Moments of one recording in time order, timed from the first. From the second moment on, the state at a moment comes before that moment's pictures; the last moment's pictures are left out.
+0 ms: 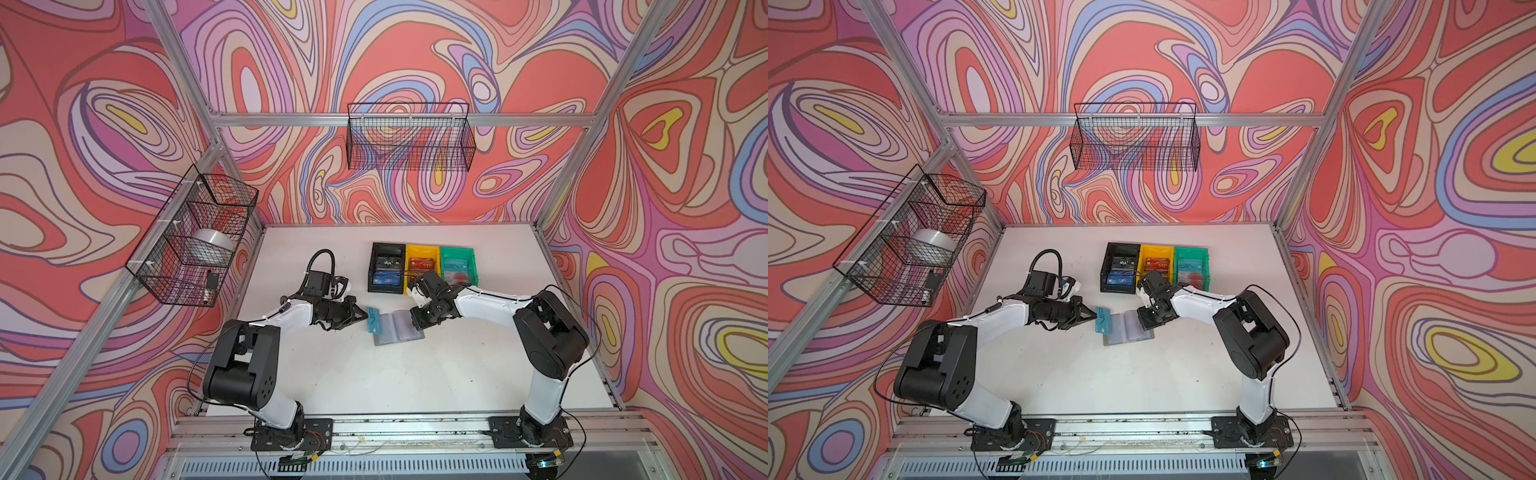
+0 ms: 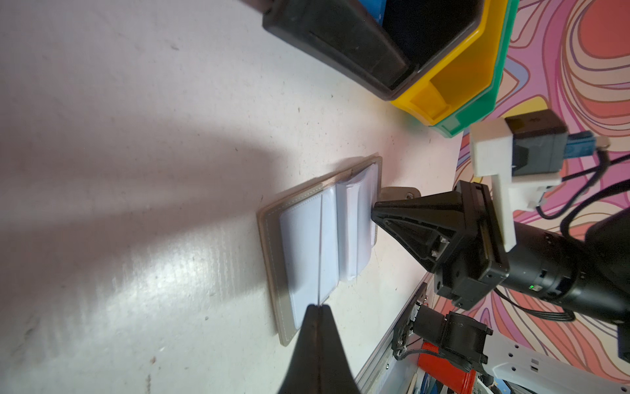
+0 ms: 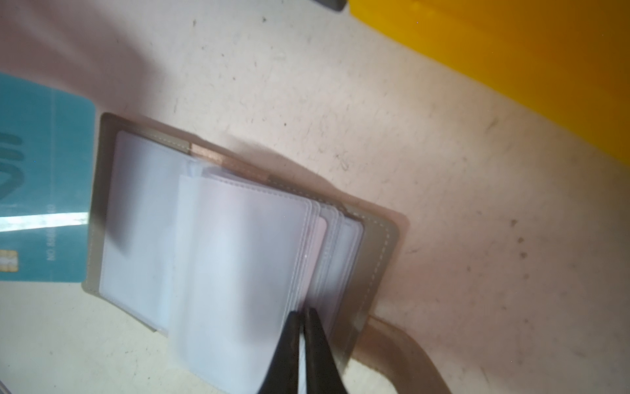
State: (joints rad) left arm -0.17 1.57 0.79 -0.29 0.75 -0.54; right arm 0.63 1.86 1.15 -0.46 -0.21 0.26
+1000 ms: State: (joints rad) left arm -0.16 1.55 0.78 -0.34 0.72 -0.52; right arm 0.67 1.91 1.21 -0.49 -0.20 0.25
